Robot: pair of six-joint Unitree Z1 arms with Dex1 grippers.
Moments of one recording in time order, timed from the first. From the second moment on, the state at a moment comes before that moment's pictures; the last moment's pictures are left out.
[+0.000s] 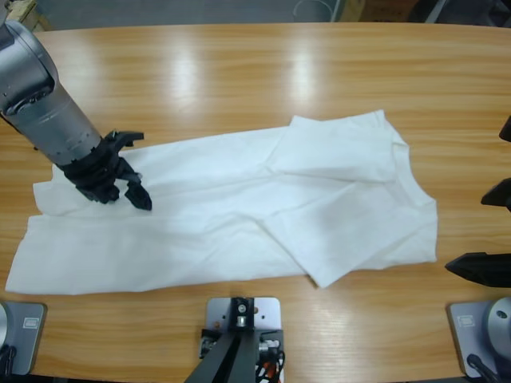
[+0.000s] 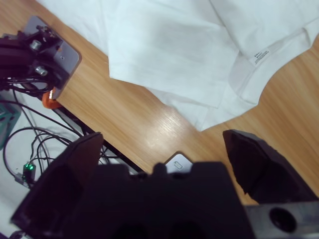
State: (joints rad) arm 0 -0.60 1.94 -1.20 0.96 -0.26 -0.25; arm 1 0.96 1.29 -1.20 1.18 0.05 0.20
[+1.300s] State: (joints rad) arm 0 -0.72 1.75 -1.03 0.84 -0.31 -0.39; arm 1 0.96 1.26 -1.23 1.24 0.03 0.22
